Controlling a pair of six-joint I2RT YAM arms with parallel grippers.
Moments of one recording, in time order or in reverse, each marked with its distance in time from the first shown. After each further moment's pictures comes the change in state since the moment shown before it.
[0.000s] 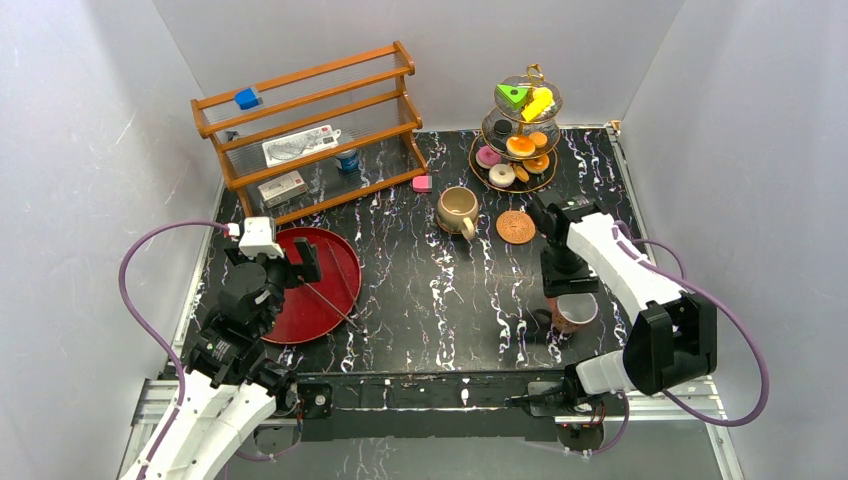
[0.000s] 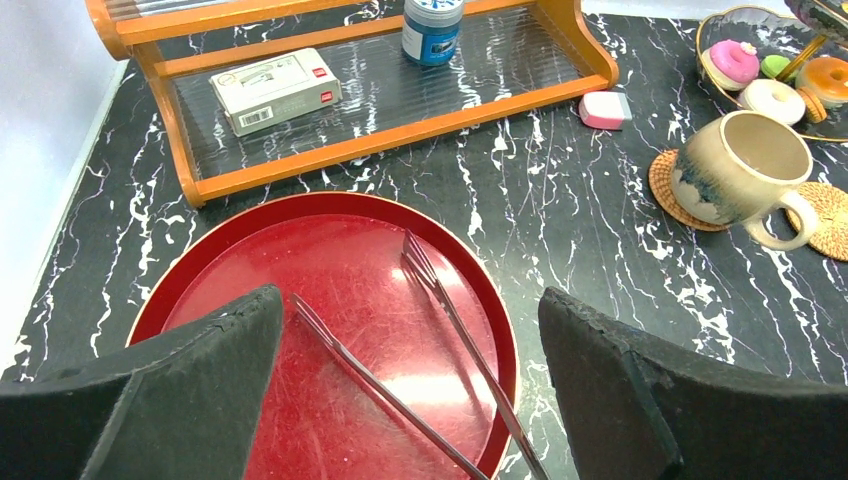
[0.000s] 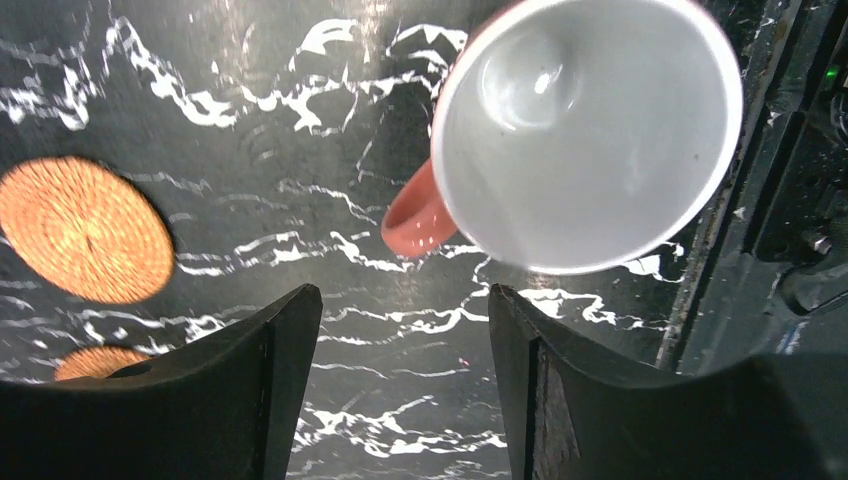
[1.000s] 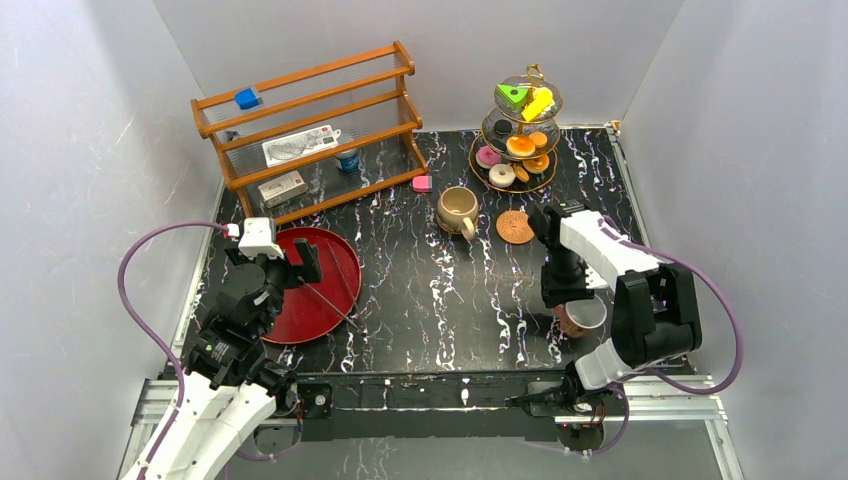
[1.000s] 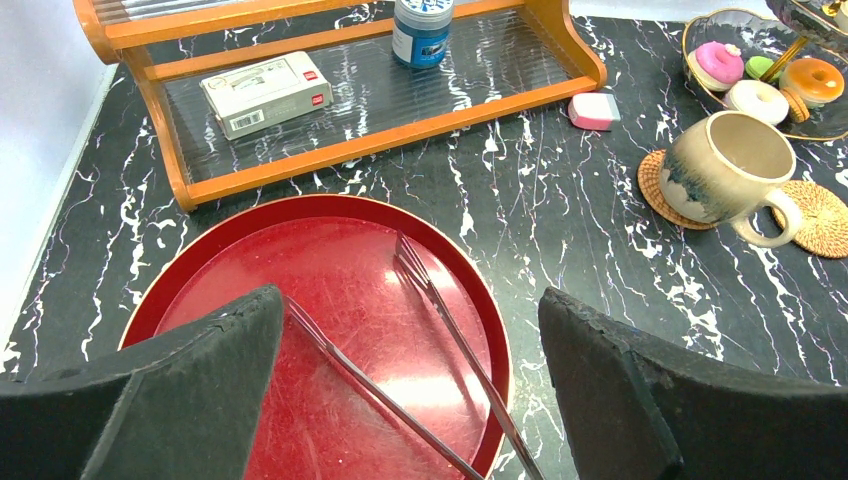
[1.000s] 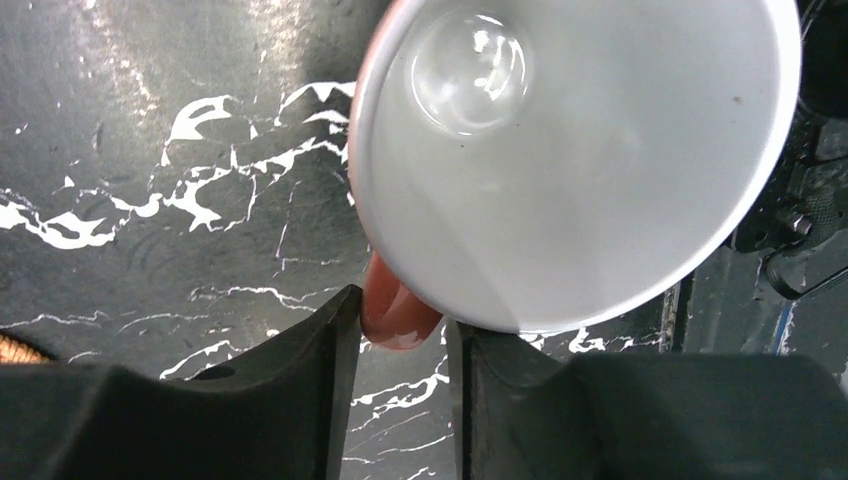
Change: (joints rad) left arm 0.000 -0.008 0.000 0.002 0.021 -0.001; right arm -0.085 0.138 -0.084 0.021 -0.072 0.095
